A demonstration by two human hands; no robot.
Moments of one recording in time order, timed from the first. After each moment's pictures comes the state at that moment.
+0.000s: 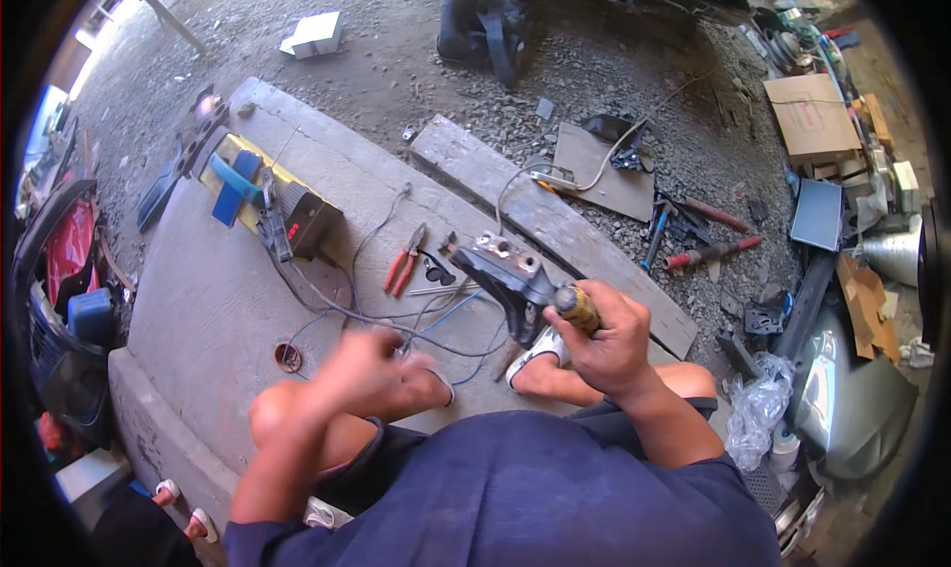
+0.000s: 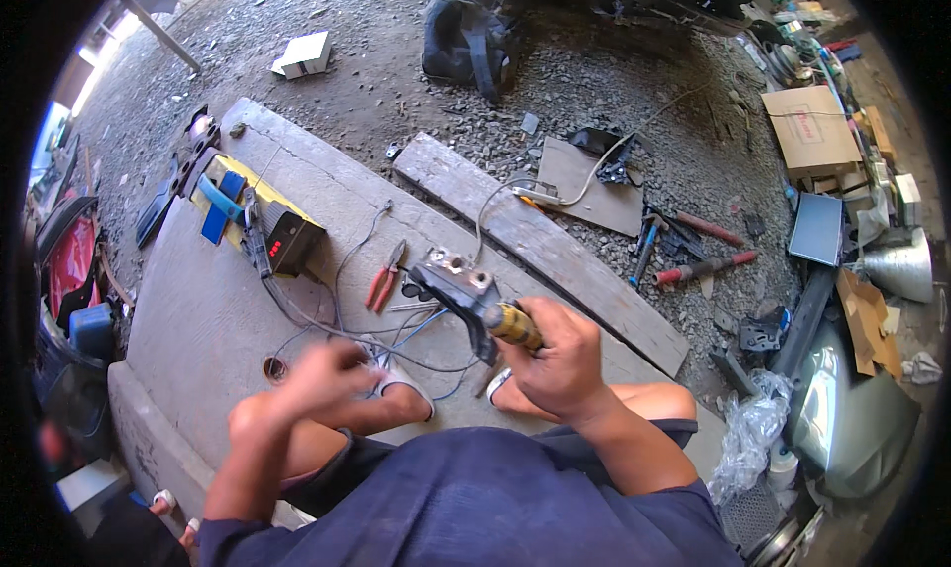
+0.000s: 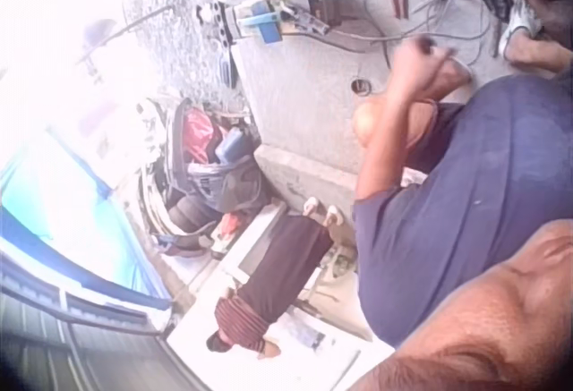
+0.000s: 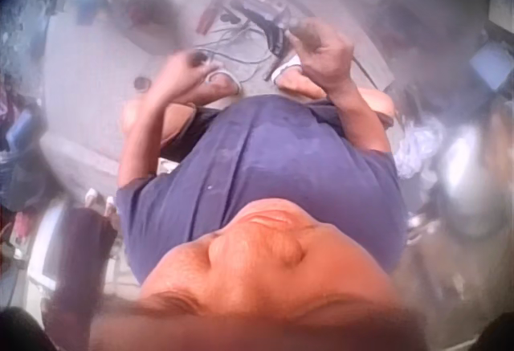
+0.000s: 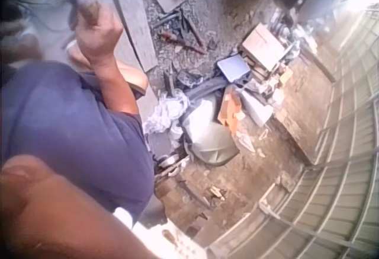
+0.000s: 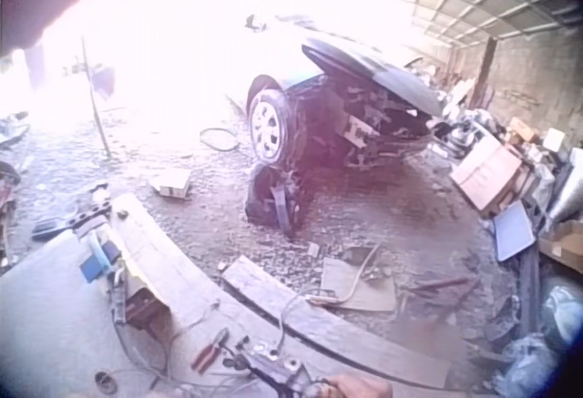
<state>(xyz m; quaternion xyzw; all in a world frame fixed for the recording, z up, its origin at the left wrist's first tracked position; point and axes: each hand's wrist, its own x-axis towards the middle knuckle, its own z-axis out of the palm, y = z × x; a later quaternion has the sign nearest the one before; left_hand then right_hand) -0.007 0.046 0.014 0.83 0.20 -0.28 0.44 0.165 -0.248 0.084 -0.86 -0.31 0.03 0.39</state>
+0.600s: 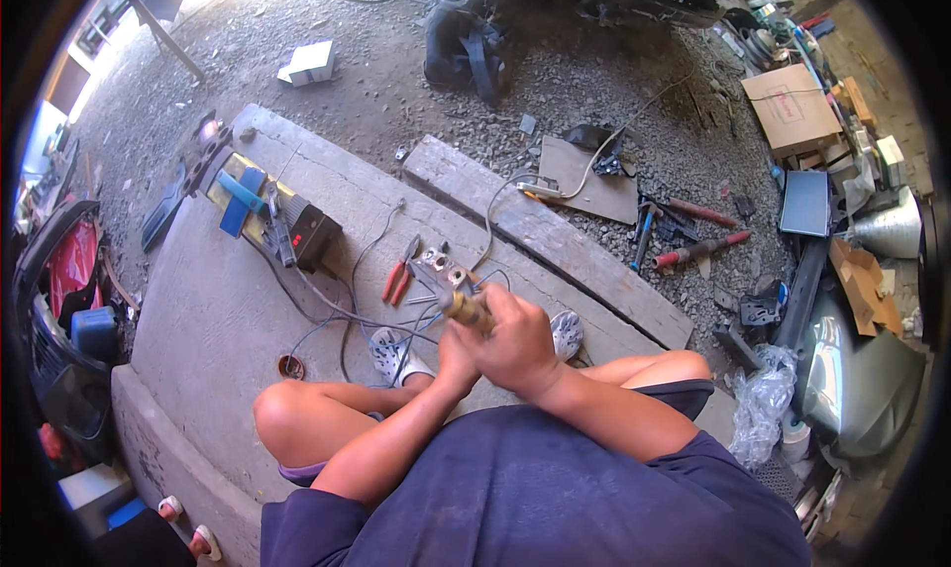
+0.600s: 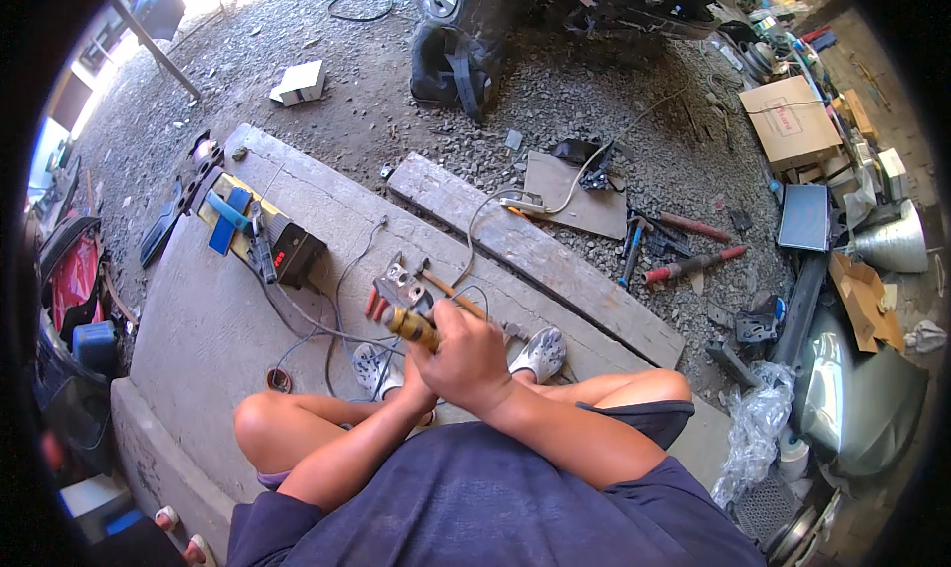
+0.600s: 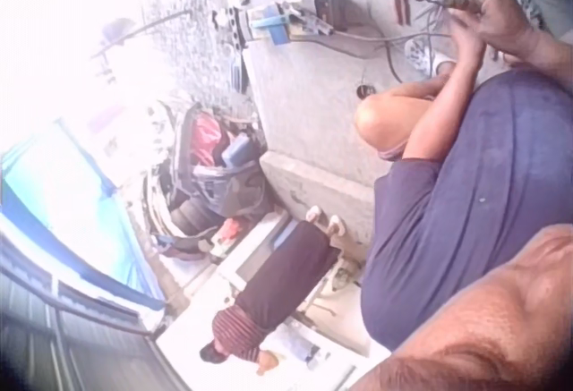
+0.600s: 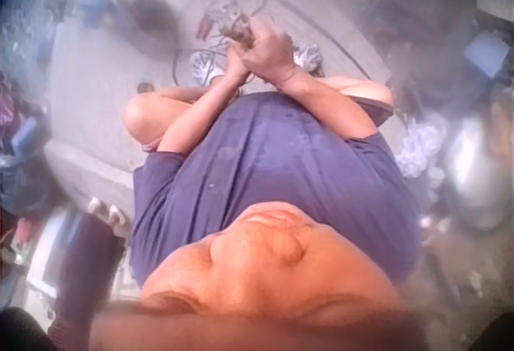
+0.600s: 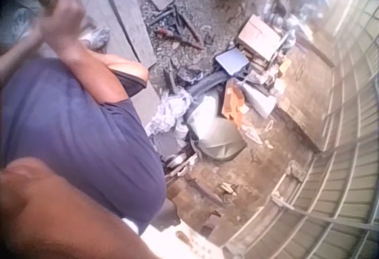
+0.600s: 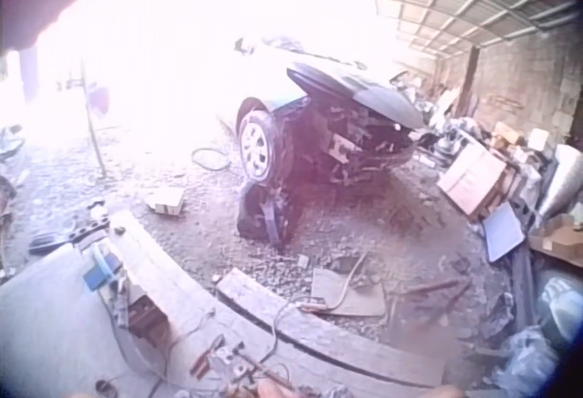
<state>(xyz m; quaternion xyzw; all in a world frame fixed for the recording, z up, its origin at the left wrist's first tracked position) 0.009 -0.121 -0.118 0.67 0.27 0.00 0.69 0.096 -0.196 0.056 -0.87 -0.29 0.05 0.40</state>
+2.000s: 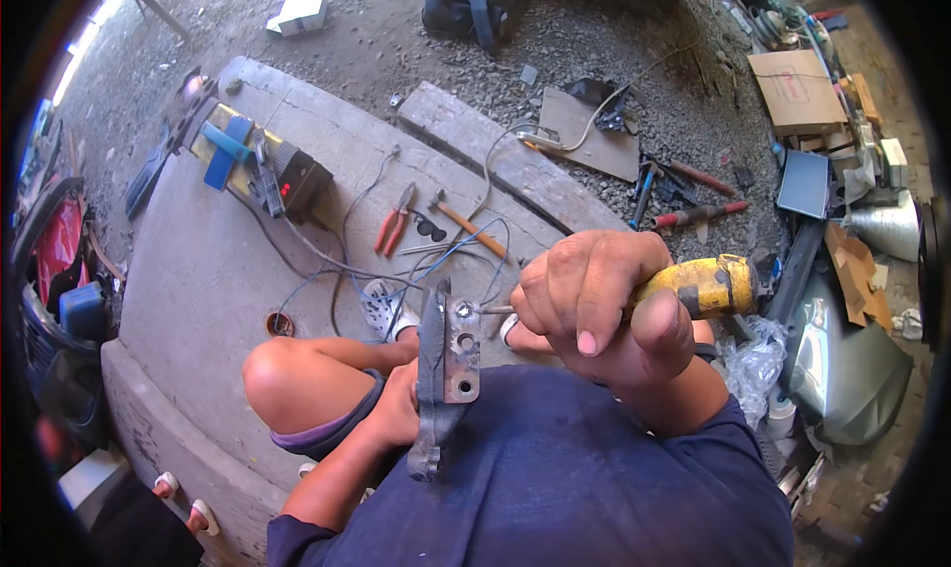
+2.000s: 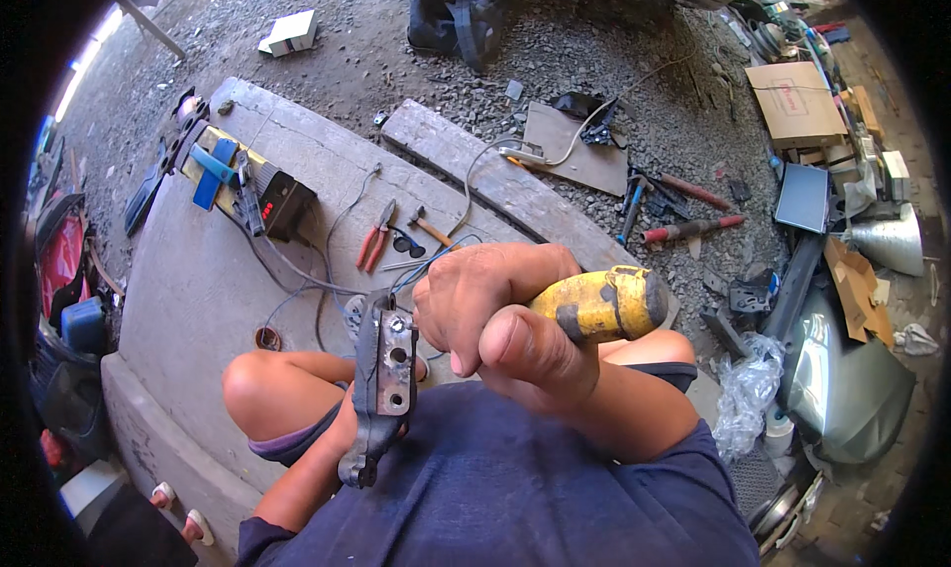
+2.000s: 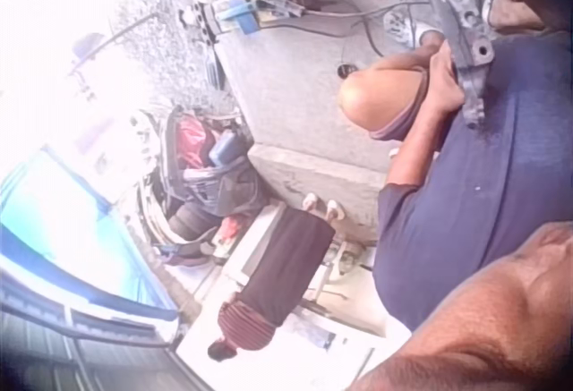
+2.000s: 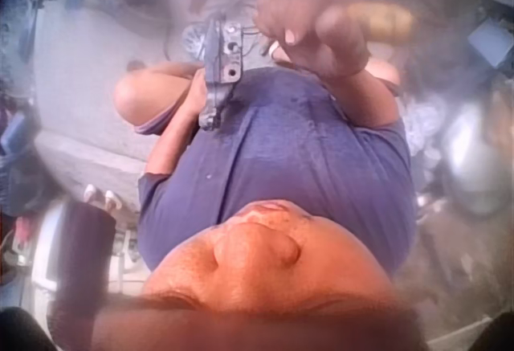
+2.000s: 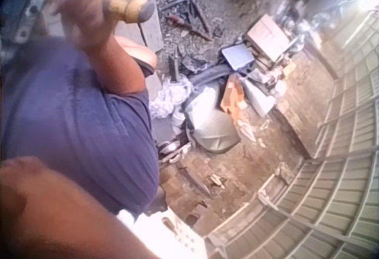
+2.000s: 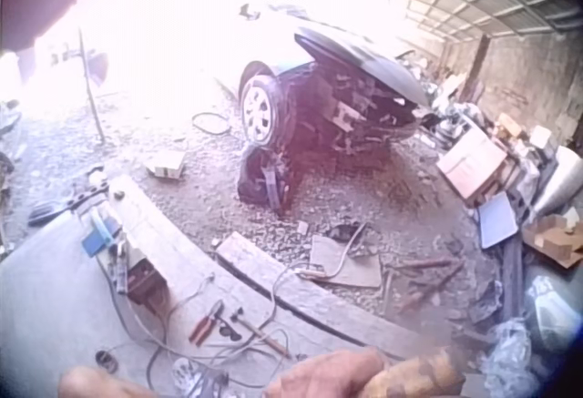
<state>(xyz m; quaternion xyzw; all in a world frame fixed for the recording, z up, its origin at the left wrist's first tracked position) -0.123 -0.056 0.004 0.58 0.15 -0.16 0.79 0.114 -0.203 0.168 -0.36 -0.30 0.36 0.81</state>
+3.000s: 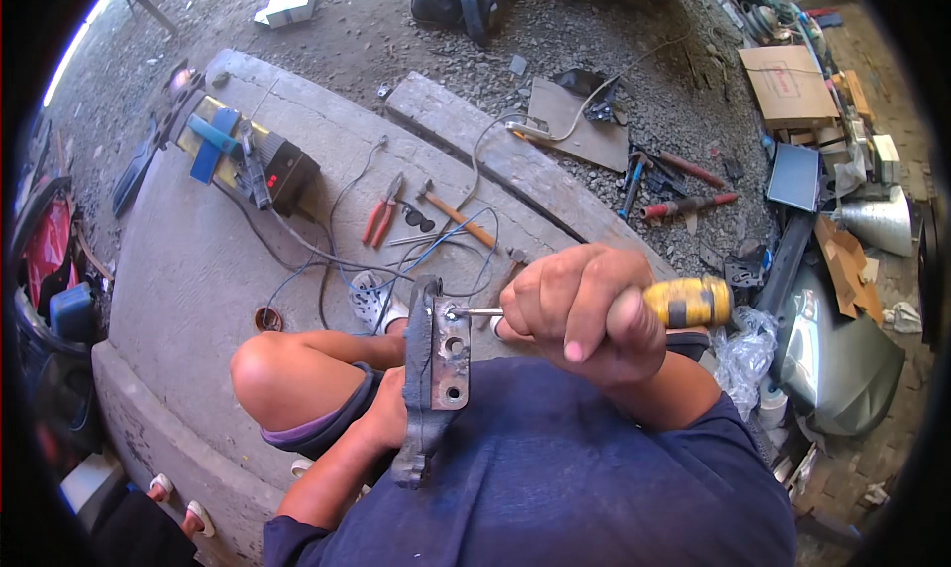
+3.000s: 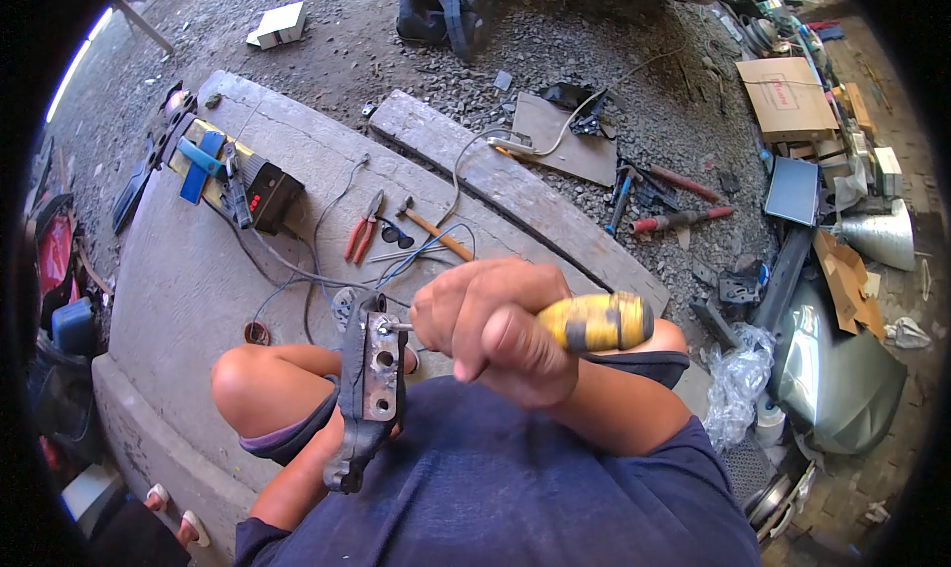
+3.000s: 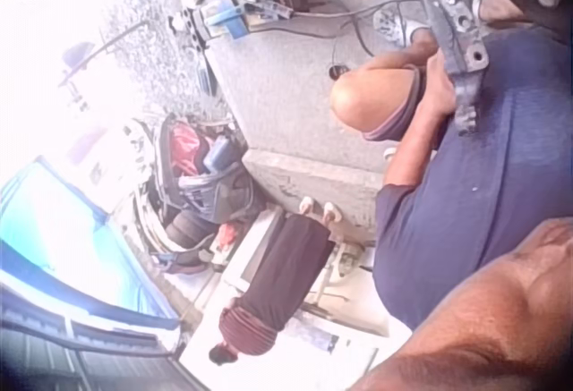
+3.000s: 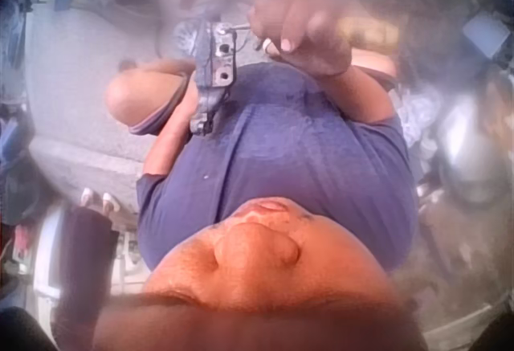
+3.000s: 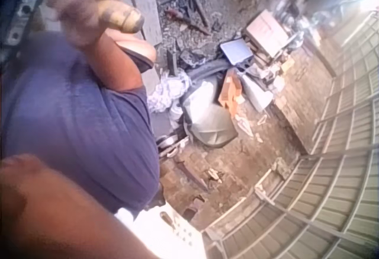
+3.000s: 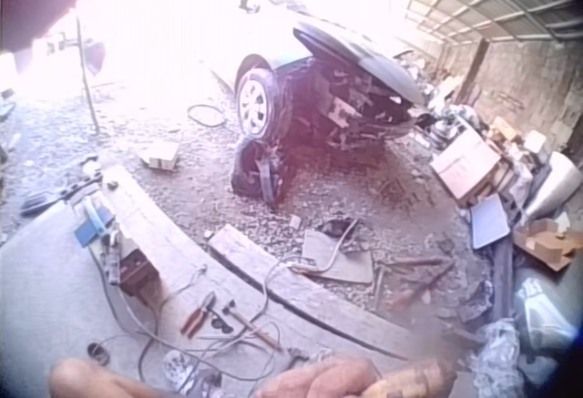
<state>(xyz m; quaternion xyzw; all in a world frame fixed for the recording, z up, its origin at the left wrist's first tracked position) -0.132 -0.062 0.005 0.69 0.06 -0.13 0.71 0.103 -0.211 0.141 -0.34 -0.34 0.33 0.82</state>
